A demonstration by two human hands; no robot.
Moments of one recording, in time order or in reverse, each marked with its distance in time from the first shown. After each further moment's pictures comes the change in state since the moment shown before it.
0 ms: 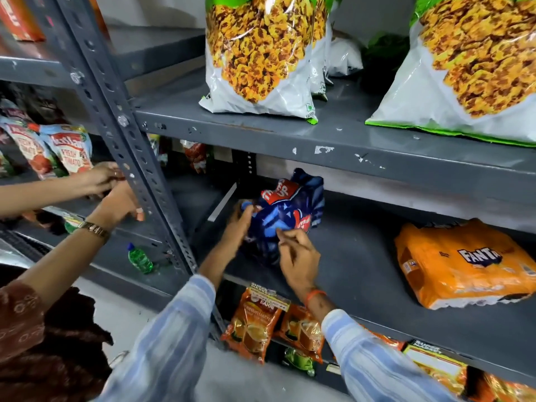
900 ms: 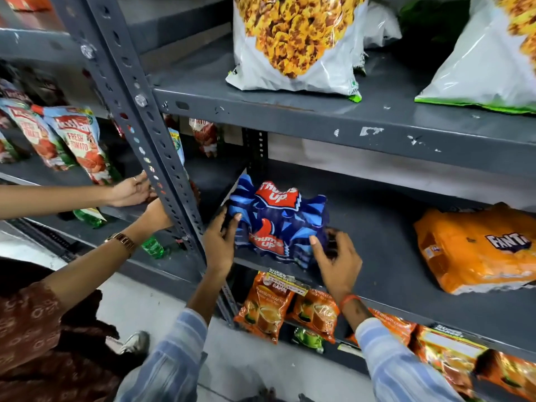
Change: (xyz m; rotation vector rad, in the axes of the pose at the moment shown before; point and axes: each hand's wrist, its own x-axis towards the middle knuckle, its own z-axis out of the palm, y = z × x) left_hand -0.035 -0.044 -0.065 0.233 0.309 0.198; right_hand -0.021 0.012 -0.024 -0.246 0.127 0.129
